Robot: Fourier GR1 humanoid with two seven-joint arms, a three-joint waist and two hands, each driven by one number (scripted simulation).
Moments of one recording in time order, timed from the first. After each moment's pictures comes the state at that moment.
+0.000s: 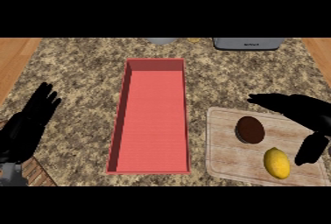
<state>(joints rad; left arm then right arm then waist) -0.02 0.40 0.03 -1.64 0.39 0.07 0.22 -0.31 -0.69 0.19 -1.55 0.60 0.70 -0.19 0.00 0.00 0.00</state>
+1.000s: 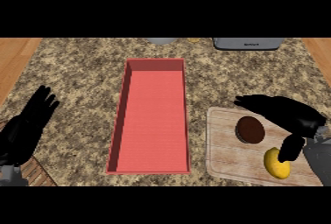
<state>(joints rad) -0.01 0.33 0.12 -1.63 0.32 -0.02 0.23 -0.30 -0.53 0.17 -1.55 0.84 0.71 -0.23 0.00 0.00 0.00</state>
